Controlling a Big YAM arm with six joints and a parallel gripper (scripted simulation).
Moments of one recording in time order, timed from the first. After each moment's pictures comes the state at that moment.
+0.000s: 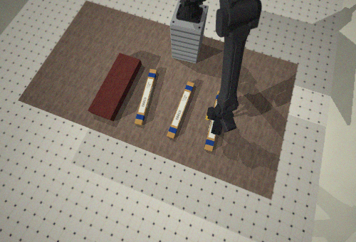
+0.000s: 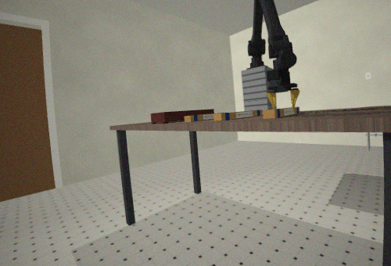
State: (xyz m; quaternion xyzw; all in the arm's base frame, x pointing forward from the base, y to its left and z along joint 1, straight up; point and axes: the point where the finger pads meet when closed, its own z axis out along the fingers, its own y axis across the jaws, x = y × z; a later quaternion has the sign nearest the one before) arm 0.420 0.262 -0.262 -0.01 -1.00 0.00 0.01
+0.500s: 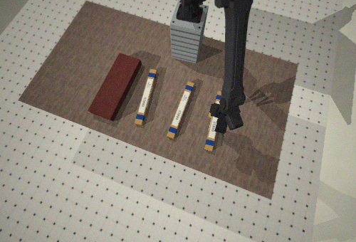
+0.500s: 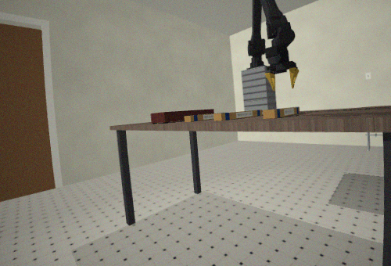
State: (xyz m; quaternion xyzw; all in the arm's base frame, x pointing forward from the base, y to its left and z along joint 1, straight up) arm 0.428 0.267 -0.181 -0.01 -1.00 0.00 -0.01
